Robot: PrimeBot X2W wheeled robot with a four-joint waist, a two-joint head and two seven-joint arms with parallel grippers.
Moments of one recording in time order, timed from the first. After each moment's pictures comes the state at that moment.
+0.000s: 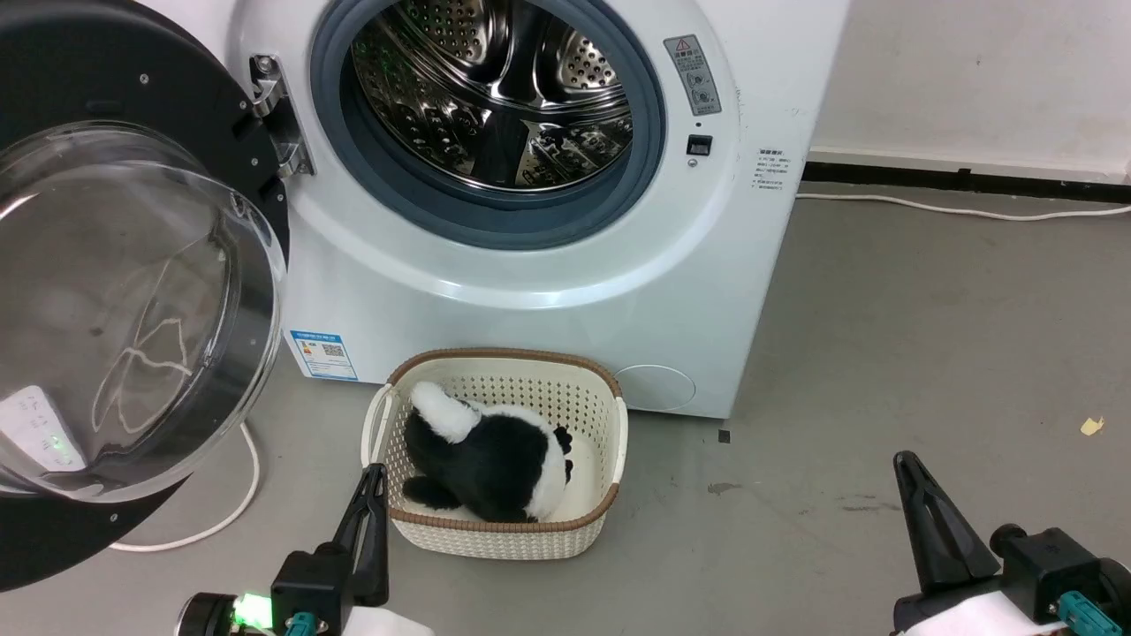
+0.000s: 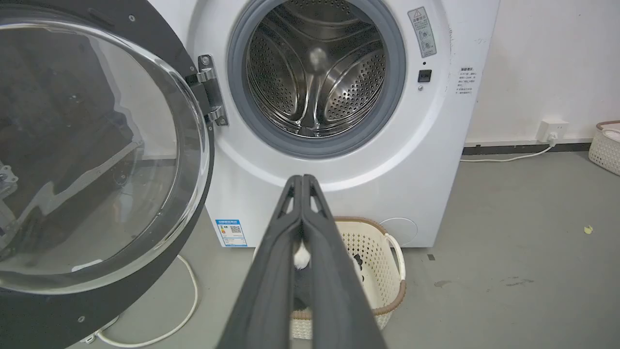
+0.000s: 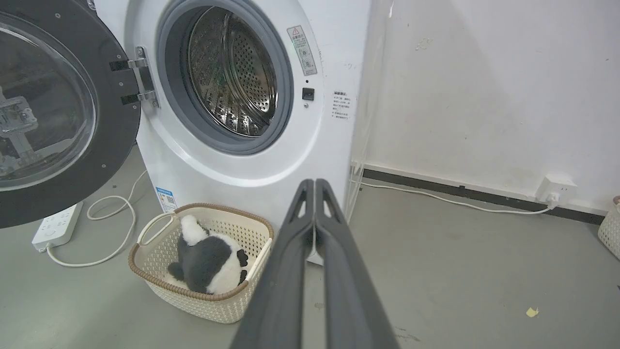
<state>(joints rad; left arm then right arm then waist) 0.06 0.08 -0.12 0.03 0.00 0.09 -0.19 0.06 -0.05 -0.05 0.03 0.02 0.13 -0.19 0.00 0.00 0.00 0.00</state>
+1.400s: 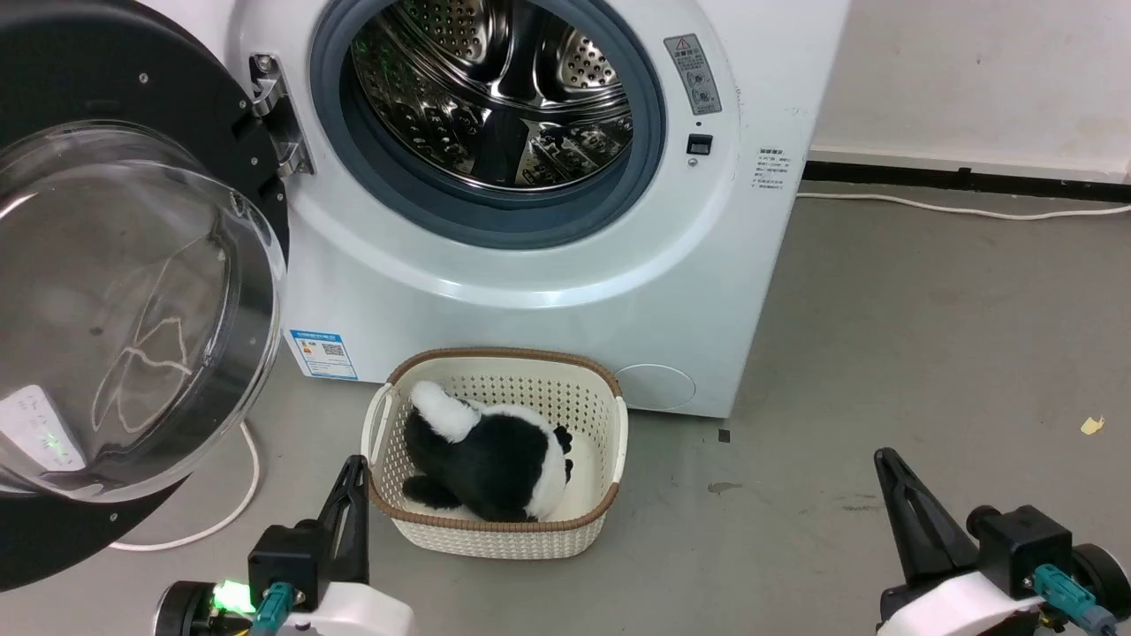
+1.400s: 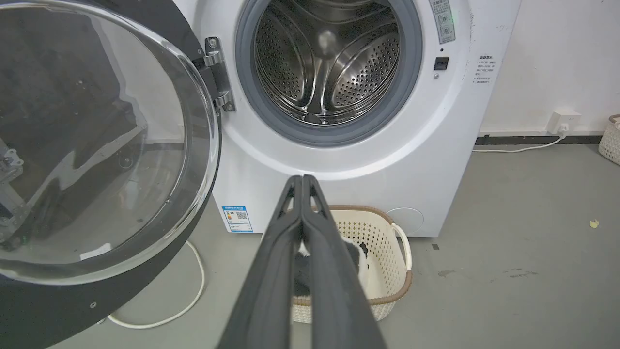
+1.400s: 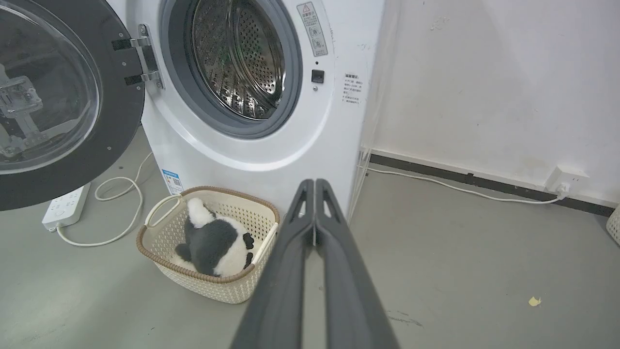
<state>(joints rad) 0.04 0.07 -0.06 0.02 0.00 0.04 -0.10 0.03 -0.05 -0.02 0.02 0.02 0.13 -0.10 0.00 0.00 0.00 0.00</state>
